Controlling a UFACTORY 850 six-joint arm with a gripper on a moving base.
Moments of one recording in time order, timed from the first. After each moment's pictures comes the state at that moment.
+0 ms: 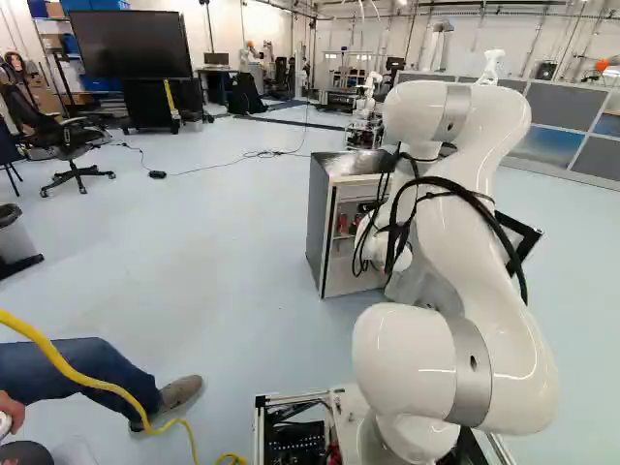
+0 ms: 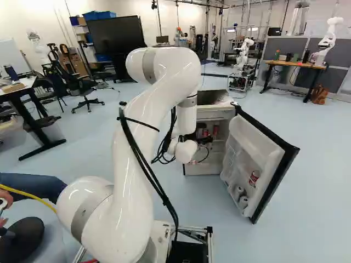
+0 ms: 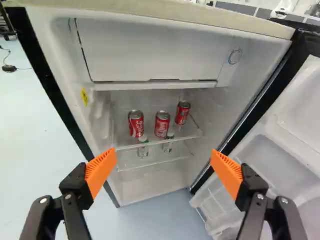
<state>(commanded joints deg) -20.3 -49.9 -46.6 -6.8 72.4 -7.8</state>
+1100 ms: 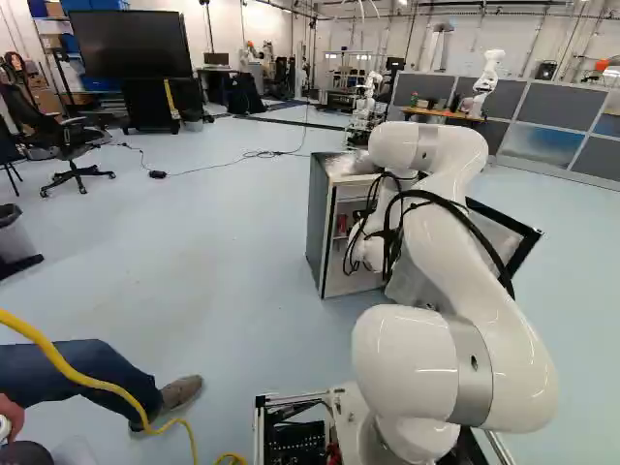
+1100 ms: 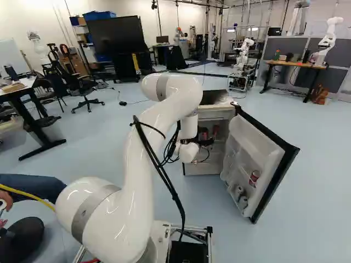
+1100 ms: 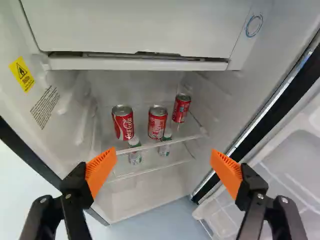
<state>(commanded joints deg) -18.4 -63.4 -62.2 -1.7 71.5 -7.8</state>
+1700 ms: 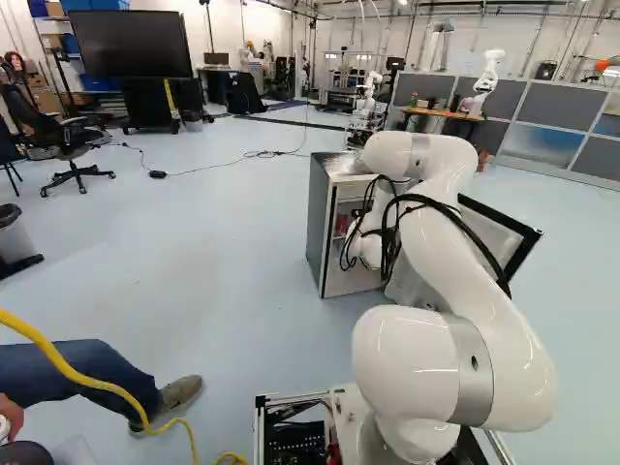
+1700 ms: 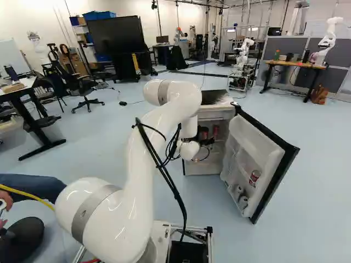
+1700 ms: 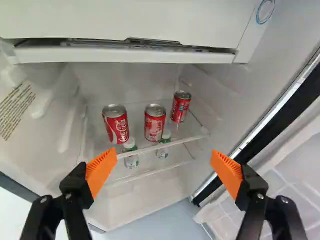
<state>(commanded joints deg) -17.5 -67.1 -69.0 1.0 67.3 -7.8</state>
